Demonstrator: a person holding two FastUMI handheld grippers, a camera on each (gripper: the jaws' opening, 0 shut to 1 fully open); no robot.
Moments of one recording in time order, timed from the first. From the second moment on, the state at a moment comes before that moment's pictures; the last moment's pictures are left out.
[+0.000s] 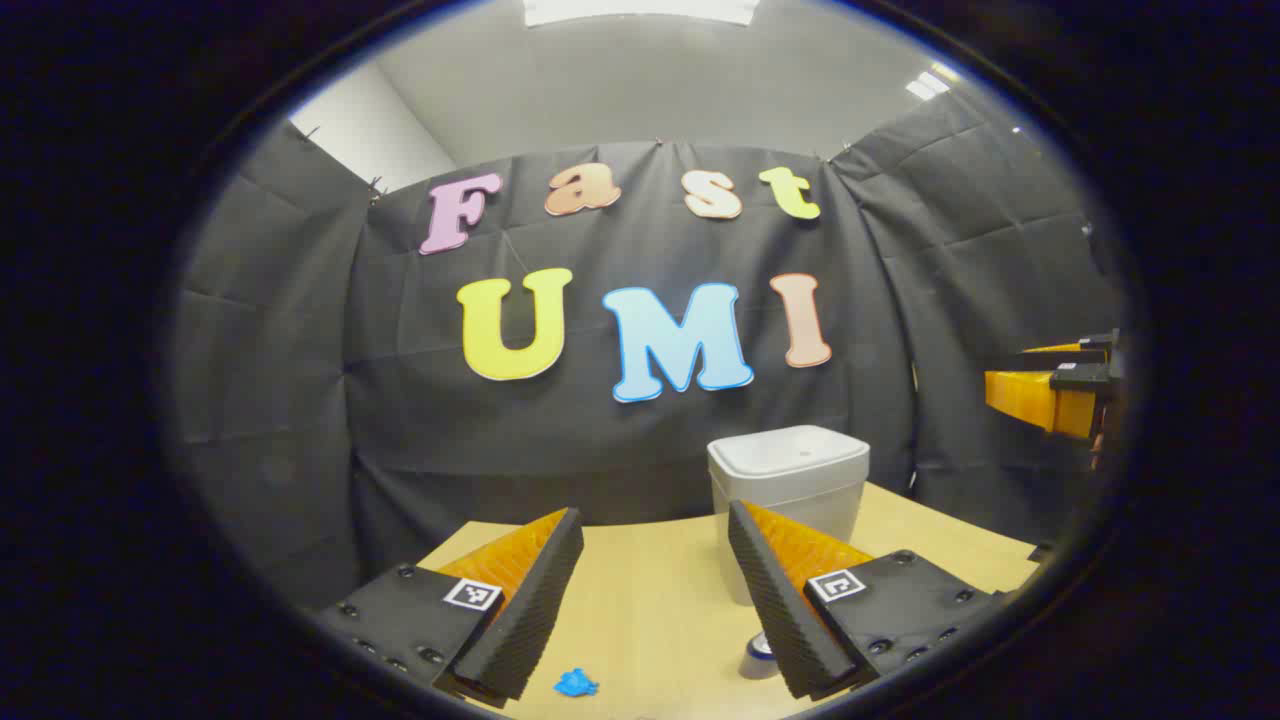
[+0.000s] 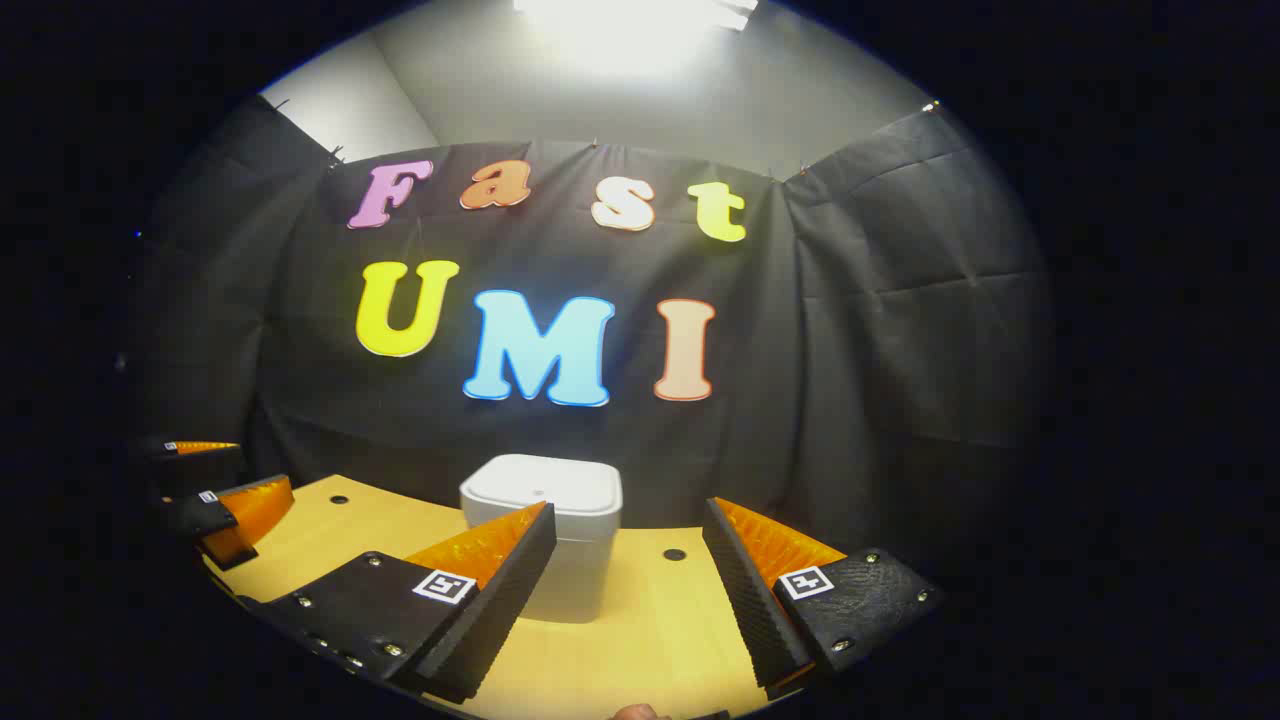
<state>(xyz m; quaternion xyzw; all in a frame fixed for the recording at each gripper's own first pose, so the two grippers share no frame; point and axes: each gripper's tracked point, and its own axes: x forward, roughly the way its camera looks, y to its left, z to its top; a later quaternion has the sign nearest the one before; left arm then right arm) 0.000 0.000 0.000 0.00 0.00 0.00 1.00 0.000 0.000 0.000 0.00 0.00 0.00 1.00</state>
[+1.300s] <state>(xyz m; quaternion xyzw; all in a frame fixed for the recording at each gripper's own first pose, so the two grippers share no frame) 0.054 0.065 -0.004 -0.04 0.00 0.05 1.00 0.111 0.062 -0.016 -0.04 0.01 0.03 1.00</state>
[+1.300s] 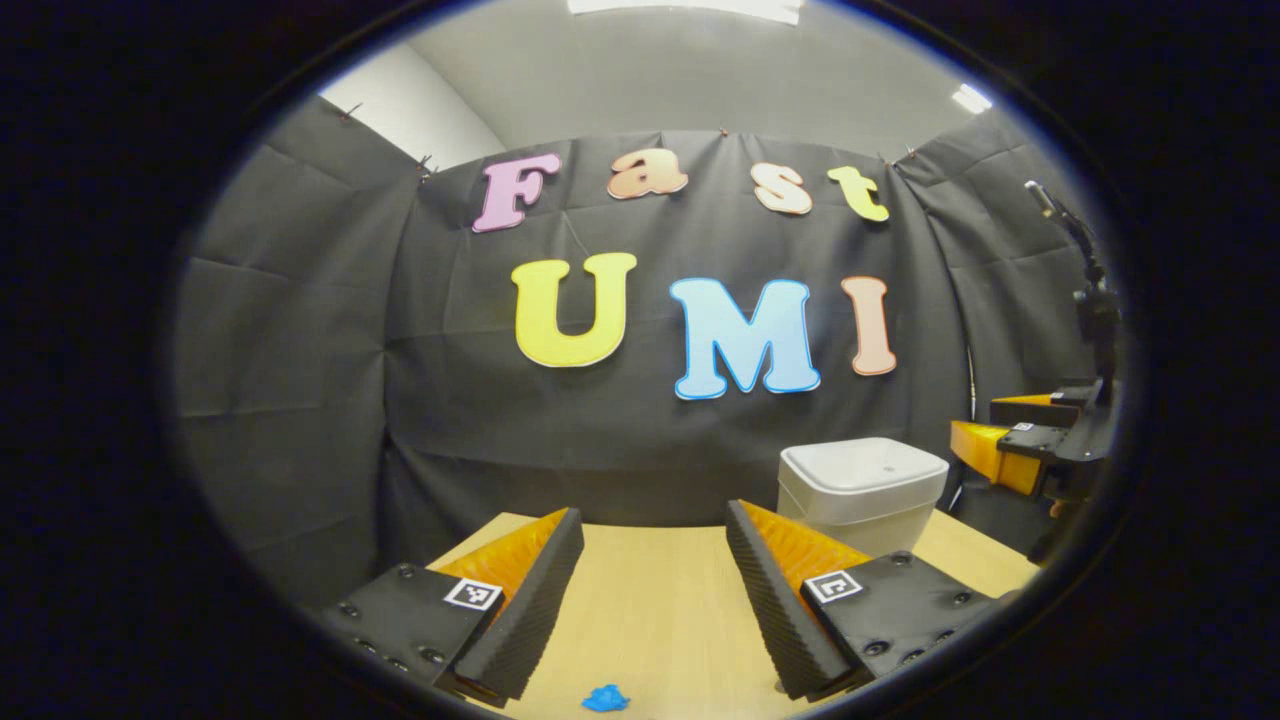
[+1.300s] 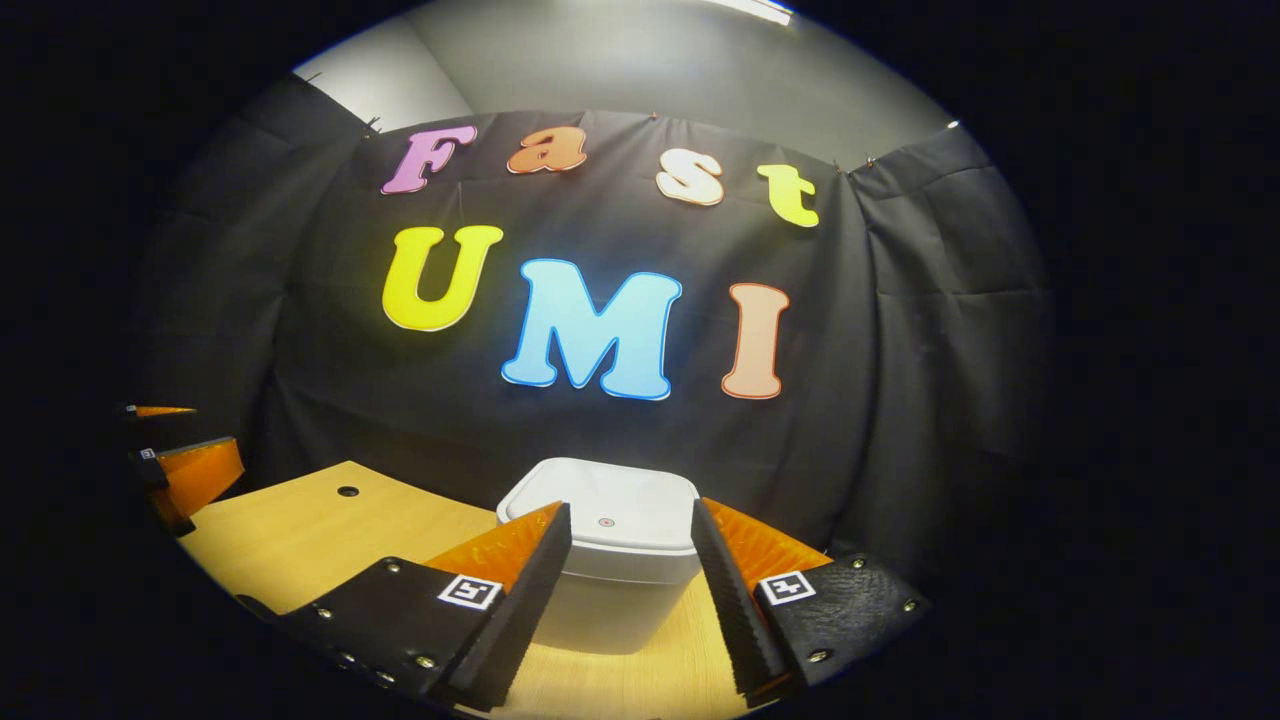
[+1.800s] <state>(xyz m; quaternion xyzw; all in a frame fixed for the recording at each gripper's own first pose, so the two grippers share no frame) 0.062 0.086 -0.014 -0.04 0.01 0.05 1.00 0.146 0.073 -0.031 -0.01 0.03 0.02 1.00</state>
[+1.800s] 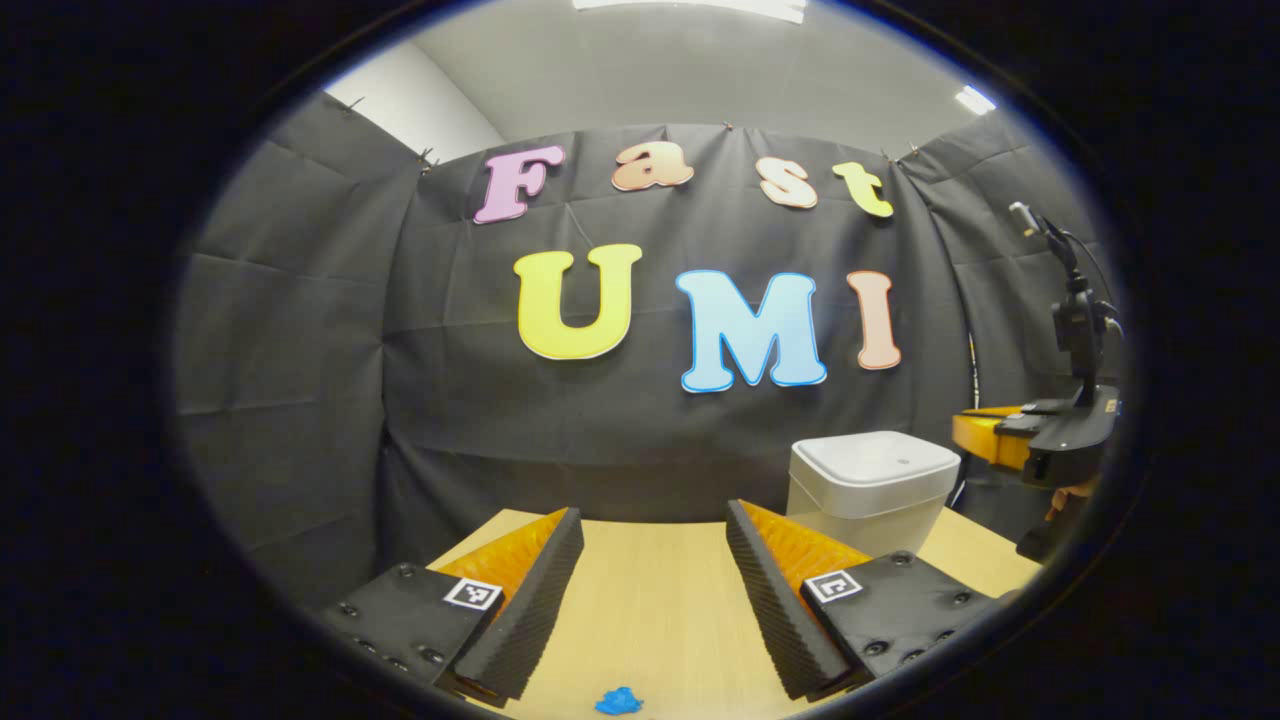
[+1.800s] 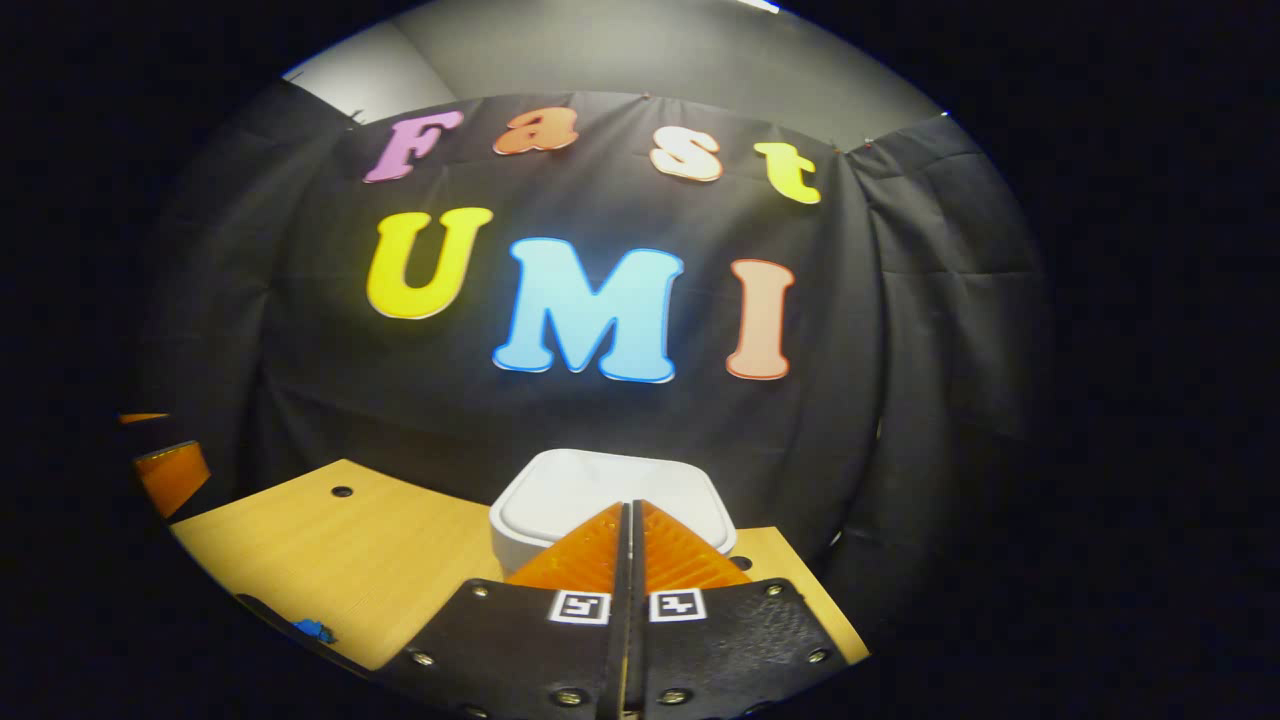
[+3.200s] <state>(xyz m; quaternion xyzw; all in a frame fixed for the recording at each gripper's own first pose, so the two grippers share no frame) 0.068 0.106 -0.029 -0.04 0.03 0.07 1.00 0.208 0.089 -0.087 0.03 0.12 0.07 0.99</state>
